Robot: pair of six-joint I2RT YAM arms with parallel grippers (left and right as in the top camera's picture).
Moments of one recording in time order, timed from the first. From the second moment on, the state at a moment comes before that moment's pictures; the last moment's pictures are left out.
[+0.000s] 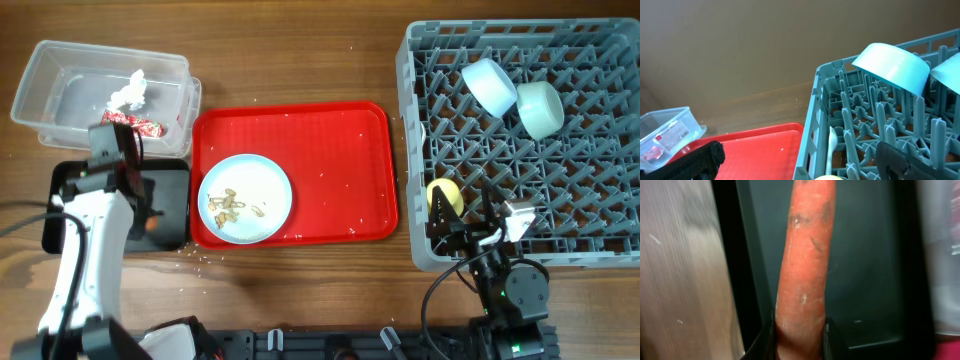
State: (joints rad) left arm 0.23 1.37 0.92 -0.94 -0.34 -1.15; right arm 0.16 0.02 0.01 0.00 -0.05 0.34
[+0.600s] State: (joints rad) left arm -0.10 1.36 1.01 -0.81 0.16 -0.66; right arm 0.16 0.02 0.01 0.00 -0.05 0.34
